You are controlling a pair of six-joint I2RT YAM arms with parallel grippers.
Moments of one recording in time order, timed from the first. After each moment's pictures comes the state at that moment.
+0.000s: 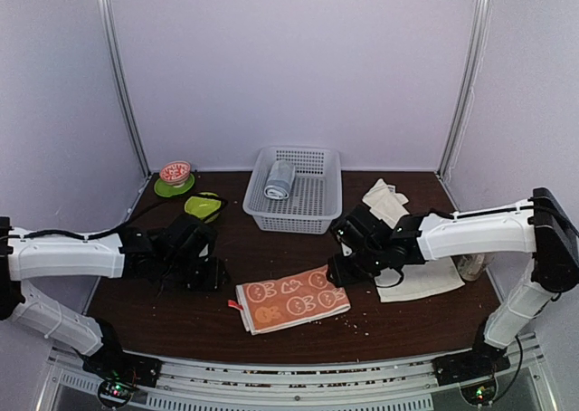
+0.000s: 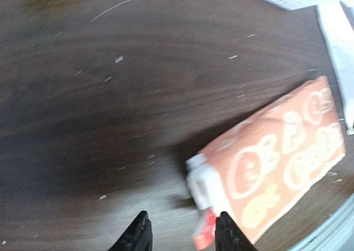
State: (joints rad) left arm -0.90 1.27 0.72 -0.44 -0.13 -0.78; right arm 0.94 1.61 1.01 -0.42 0.11 0.61
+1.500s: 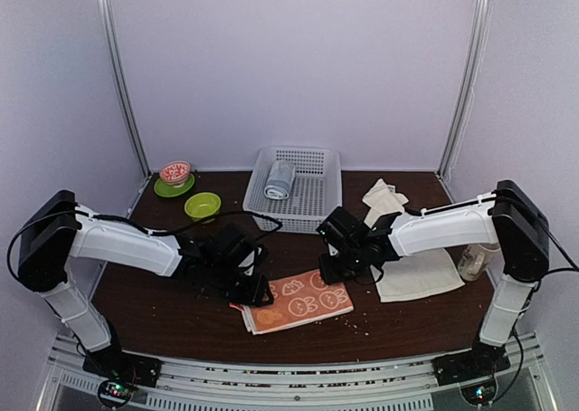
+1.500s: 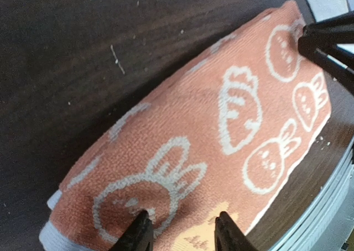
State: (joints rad) left arm -0.97 1.65 0.86 -0.22 0.15 -0.68; right arm 0.92 1.79 1.11 -0.39 0.11 0.63
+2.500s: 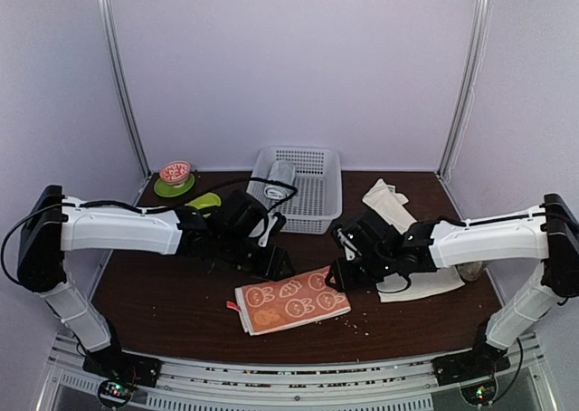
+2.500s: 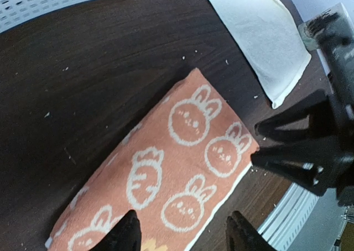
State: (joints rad) left arm -0.97 1.64 1.09 -0.31 0.17 -0.59; right arm 0.95 1.52 0.91 -0.33 0.01 0.66
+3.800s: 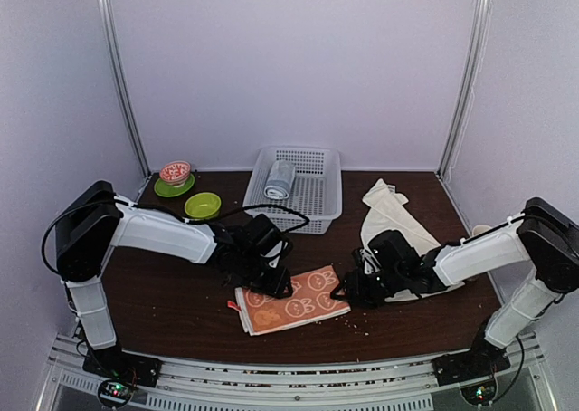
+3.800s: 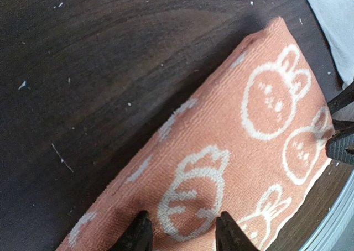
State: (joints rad) left arm -0.97 1.88 1.12 -0.28 0.15 -0.55; right arm 0.81 1.56 0.58 0.13 -0.33 0.98
